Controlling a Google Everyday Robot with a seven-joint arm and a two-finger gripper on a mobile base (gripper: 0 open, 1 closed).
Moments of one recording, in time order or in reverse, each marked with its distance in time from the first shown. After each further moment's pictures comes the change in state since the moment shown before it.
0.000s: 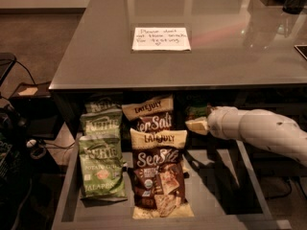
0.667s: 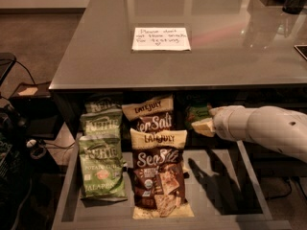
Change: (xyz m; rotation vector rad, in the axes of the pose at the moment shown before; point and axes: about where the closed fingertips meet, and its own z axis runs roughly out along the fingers) arm -0.002 0.006 -0.037 0.013 0.060 -0.047
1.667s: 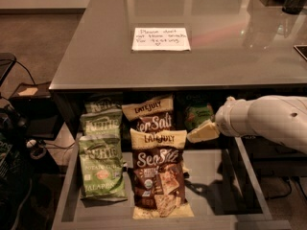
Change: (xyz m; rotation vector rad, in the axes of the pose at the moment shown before) arm -0.007 0.000 -0.019 0.005 0.096 -0.081
